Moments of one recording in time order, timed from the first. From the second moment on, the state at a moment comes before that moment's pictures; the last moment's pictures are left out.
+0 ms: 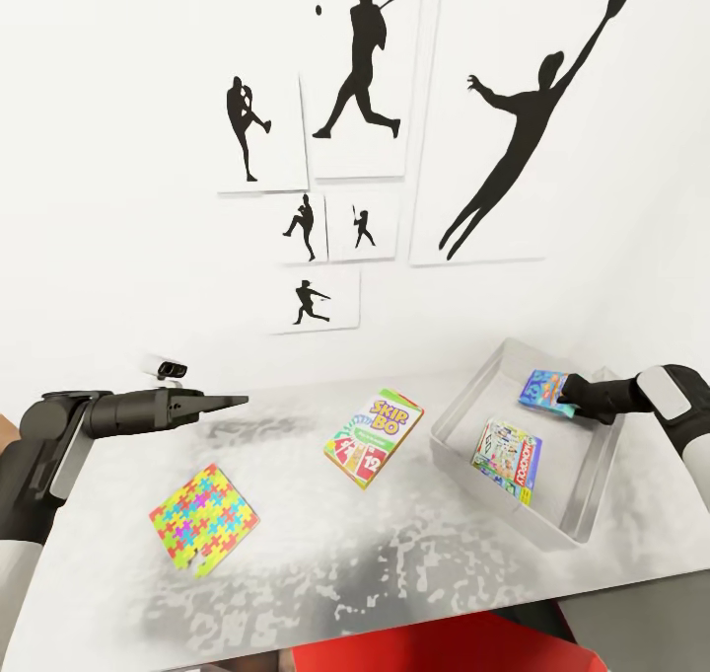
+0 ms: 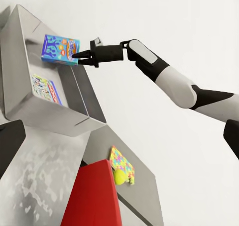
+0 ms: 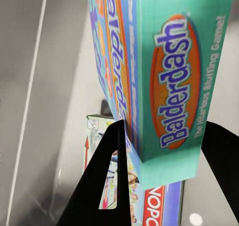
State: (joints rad) left arm -0.71 0.37 0.06 -1.27 0.30 1.04 -1.57; right arm -1.13 -0.48 0.00 -0.43 -0.73 0.91 0.06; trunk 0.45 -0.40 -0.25
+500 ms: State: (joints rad) left arm -0.71 0.37 0.06 -1.27 0.30 1.04 -1.57; right arm -1.13 -0.48 0.00 -0.43 -0.74 0.91 0.10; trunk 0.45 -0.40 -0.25
